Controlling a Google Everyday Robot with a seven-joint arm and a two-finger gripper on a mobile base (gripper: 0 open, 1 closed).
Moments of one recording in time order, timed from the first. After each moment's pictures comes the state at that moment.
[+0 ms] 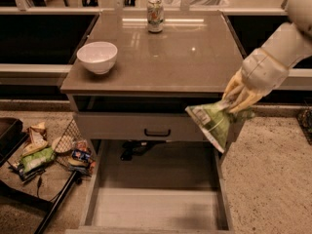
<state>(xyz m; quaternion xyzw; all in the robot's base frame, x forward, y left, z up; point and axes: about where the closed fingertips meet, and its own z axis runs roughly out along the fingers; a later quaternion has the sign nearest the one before) 0.514 -0.201 0.832 -0.83 0.49 0.18 0.19</state>
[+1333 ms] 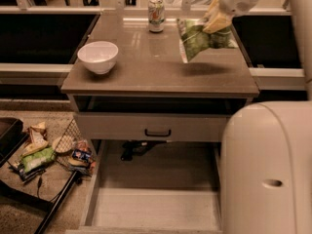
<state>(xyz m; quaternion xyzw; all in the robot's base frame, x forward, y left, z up) 0.734 -0.174 0.951 -0.69 0.65 0.00 0.31</state>
